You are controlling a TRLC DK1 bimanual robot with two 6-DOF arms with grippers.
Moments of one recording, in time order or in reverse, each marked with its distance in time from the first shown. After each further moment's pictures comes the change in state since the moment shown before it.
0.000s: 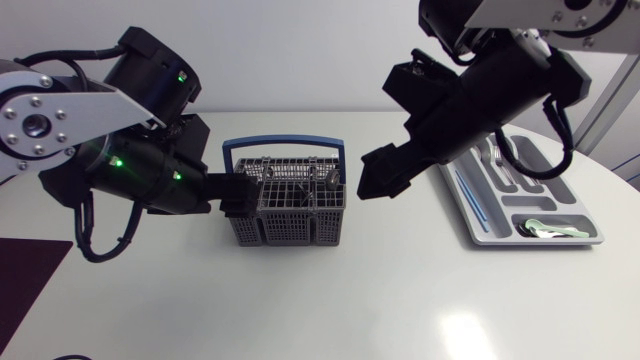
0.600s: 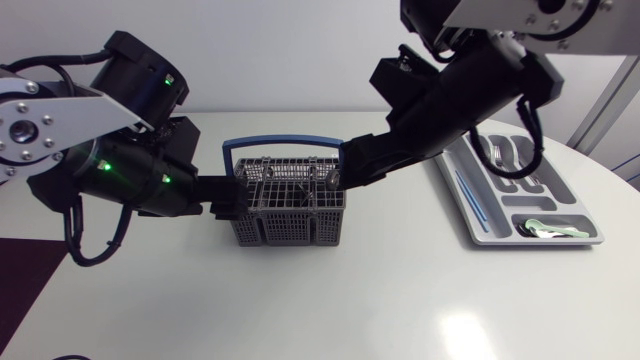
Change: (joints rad) left arm 0.032 -0.030 -0.030 0.000 0.001 0.023; right arm 0.039 0.042 0.003 0.089 0.010 0.172
